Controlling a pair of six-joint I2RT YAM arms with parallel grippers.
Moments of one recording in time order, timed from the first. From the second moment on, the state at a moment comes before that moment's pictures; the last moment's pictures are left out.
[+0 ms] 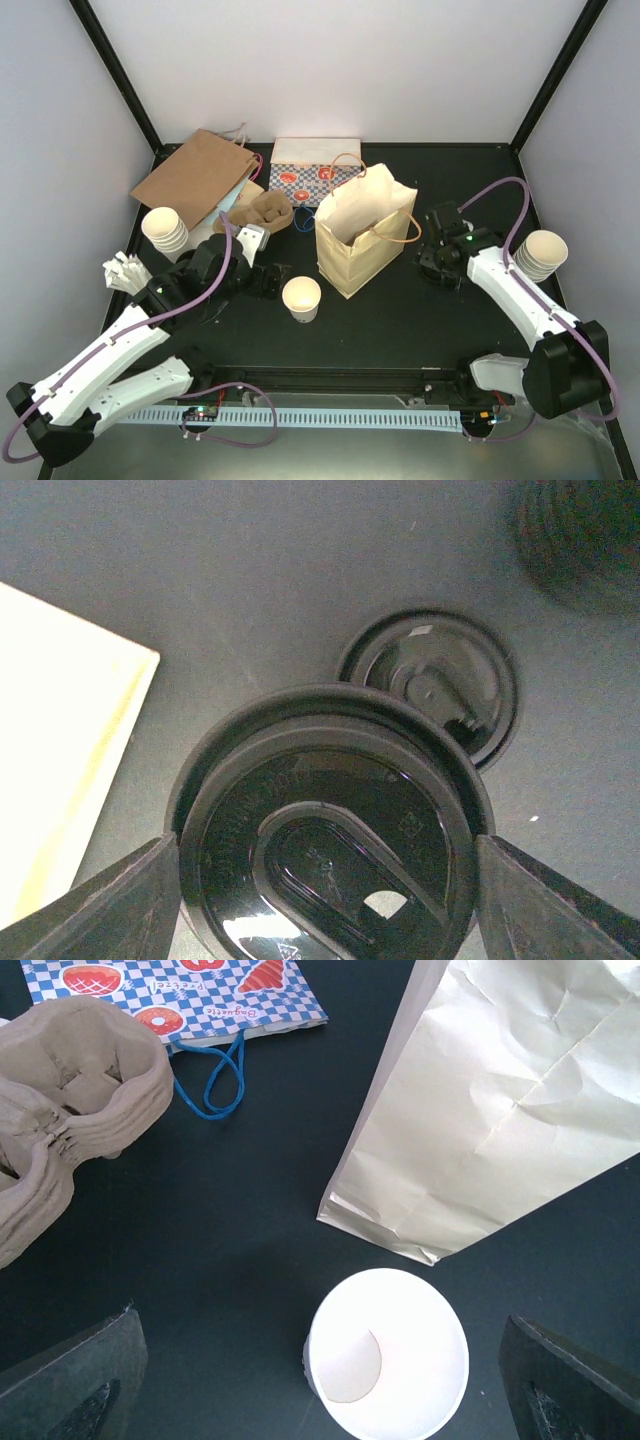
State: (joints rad) left arm -0.74 0.80 0.88 -0.74 -0.08 -0.35; right arm 0.32 1.24 0.93 -0.89 0.23 0.71
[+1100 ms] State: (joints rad) left arm -0.74 0.84 0.88 -0.73 -0.03 -0.37; right arm 0.47 1.09 0.73 -0.89 0.15 0.73
